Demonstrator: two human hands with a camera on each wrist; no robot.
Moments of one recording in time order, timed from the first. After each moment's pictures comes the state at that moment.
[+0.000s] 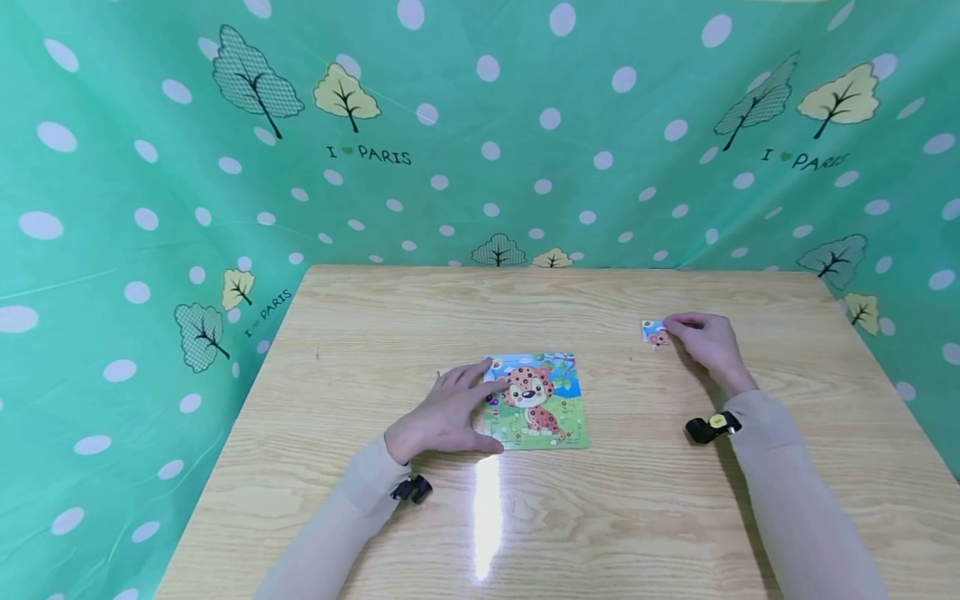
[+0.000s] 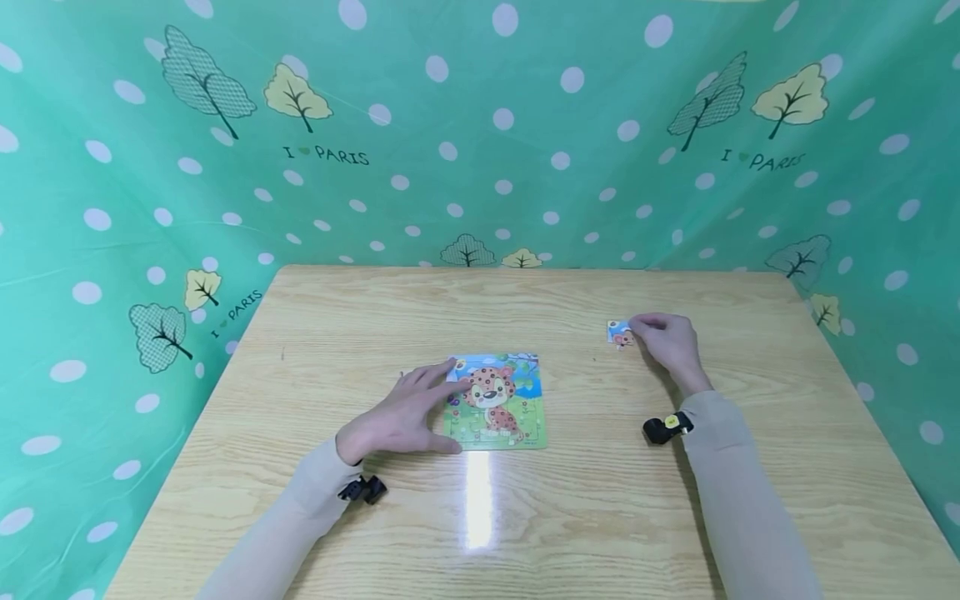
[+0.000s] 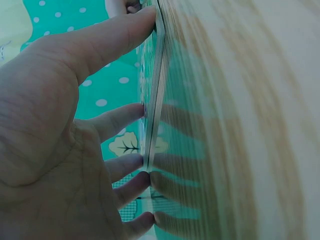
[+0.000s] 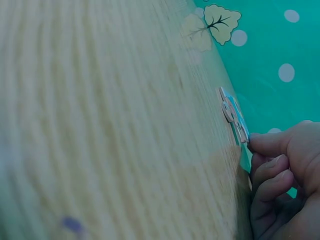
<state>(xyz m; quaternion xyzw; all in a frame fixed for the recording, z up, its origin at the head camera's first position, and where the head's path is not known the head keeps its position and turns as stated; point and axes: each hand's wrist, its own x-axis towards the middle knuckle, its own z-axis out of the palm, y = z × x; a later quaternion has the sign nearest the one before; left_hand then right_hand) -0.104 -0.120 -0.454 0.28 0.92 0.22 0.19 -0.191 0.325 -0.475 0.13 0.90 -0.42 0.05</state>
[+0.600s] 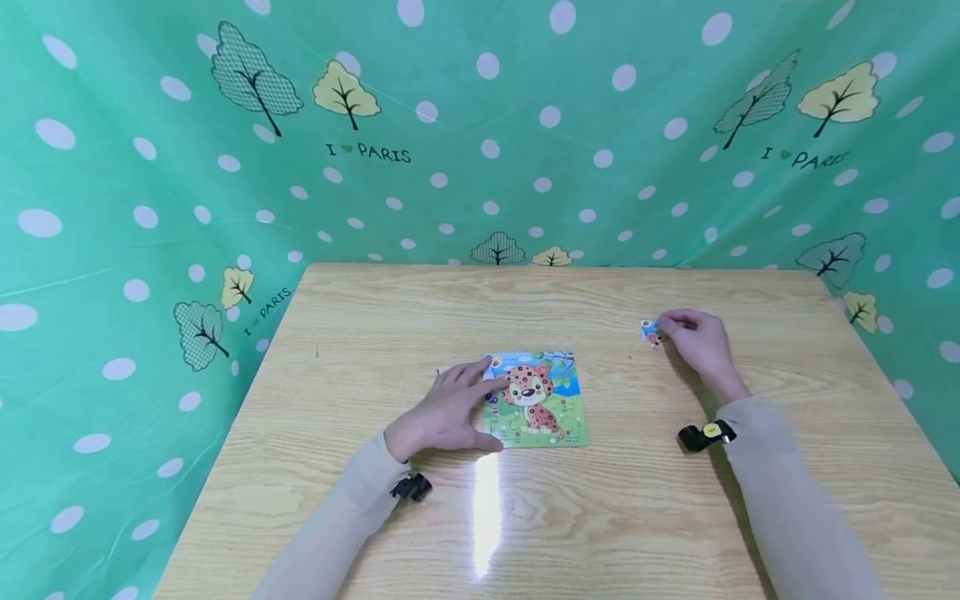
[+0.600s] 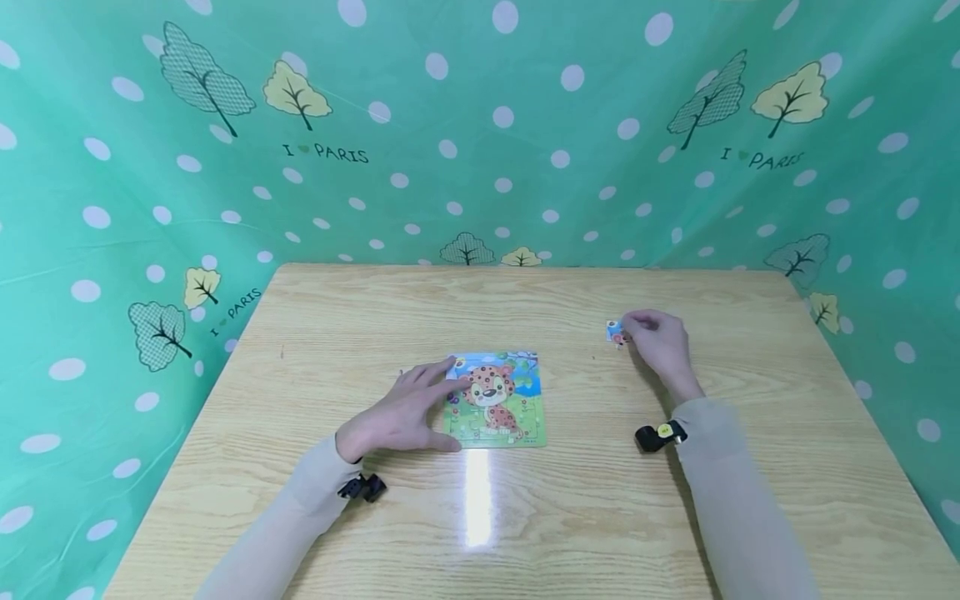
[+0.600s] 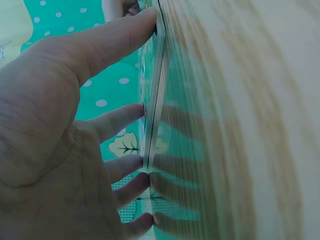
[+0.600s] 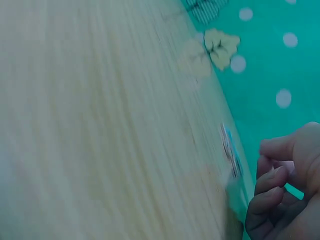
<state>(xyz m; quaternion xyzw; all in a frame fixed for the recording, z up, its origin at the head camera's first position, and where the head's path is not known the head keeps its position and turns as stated) -0.105 -0.121 -0.455 0.28 0.91 0.23 0.19 -0.181 0.304 -0.466 0.12 0.89 -0.45 0.02</state>
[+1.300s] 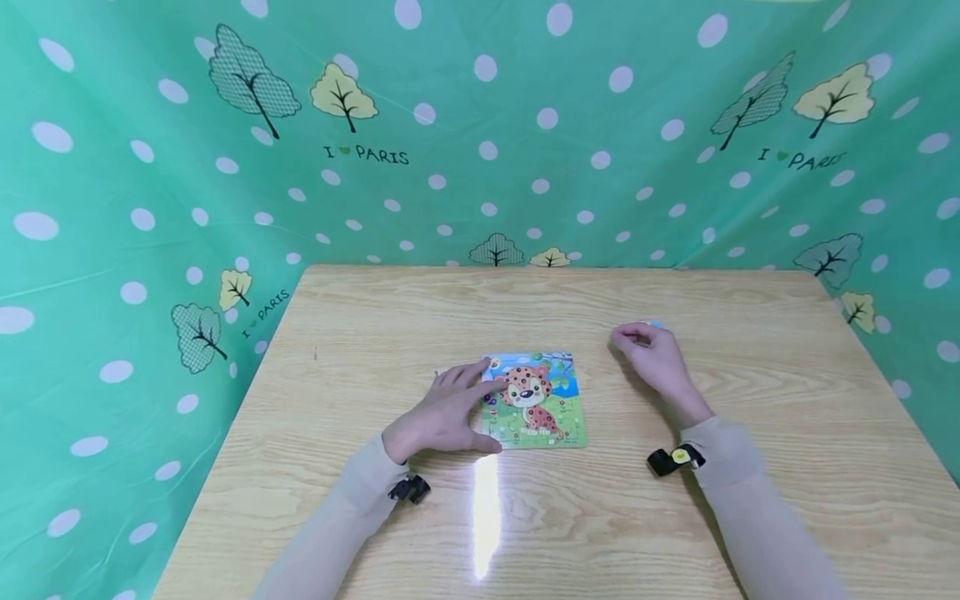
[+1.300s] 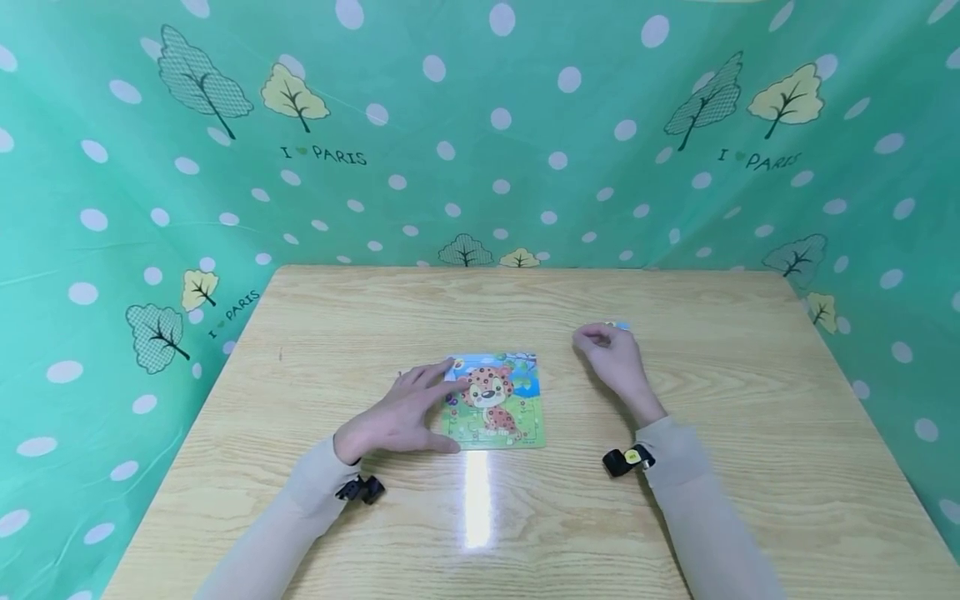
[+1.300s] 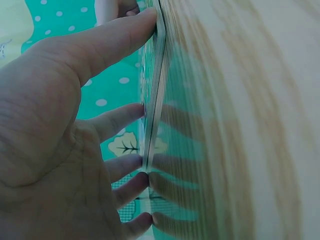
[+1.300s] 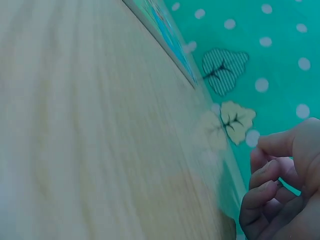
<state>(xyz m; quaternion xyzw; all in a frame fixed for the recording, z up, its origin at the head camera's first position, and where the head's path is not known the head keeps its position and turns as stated) -0.105 -0.121 -0.456 0.28 0.91 0.23 0.19 -0.161 0.242 -0.470 0.05 0.88 -0.46 0.02</state>
